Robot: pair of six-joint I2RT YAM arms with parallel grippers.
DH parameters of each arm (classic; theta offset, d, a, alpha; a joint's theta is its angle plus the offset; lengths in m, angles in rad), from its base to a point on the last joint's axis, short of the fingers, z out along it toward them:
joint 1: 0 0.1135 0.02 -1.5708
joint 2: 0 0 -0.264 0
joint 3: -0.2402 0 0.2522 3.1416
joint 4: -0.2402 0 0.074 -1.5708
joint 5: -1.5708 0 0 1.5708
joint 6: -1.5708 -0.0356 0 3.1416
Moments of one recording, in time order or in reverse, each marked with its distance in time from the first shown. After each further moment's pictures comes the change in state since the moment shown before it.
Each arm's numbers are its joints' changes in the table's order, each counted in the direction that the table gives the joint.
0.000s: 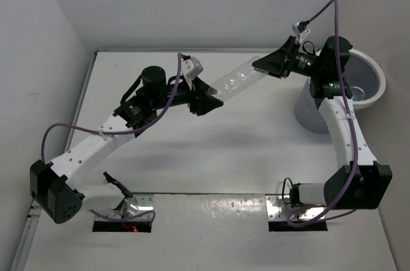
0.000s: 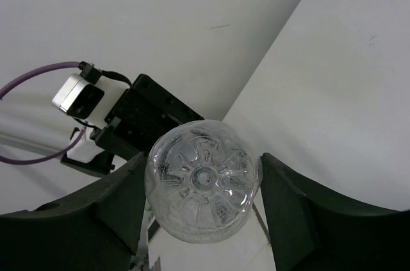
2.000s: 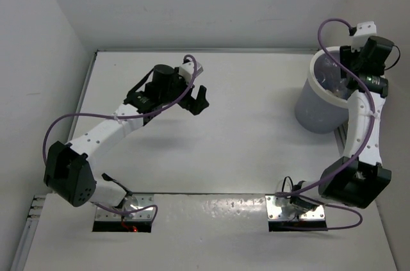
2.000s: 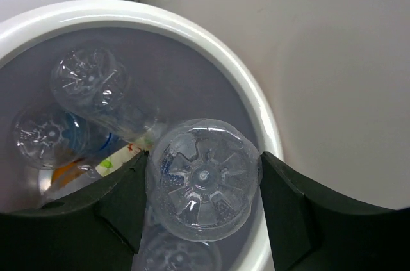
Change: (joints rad) left arm 0.119 0.158 0.000 -0.224 0.271 -0.182; right arm -0.355 0.032 -0.170 -0.488 -1.314 1.417
